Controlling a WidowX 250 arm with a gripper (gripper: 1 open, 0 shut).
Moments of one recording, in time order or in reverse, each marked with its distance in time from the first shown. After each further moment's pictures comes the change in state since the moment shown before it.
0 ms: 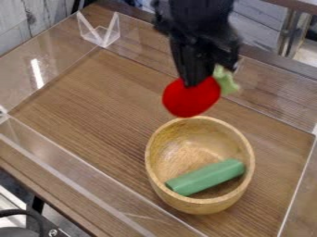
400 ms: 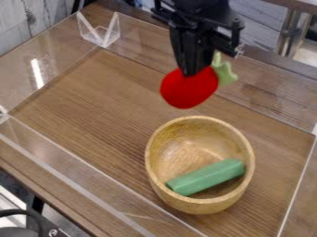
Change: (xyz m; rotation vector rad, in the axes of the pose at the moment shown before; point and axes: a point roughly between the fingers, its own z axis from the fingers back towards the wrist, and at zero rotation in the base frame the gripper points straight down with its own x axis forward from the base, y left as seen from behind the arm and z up) arm 0.002 0.006 0.004 0.001 0.037 0.029
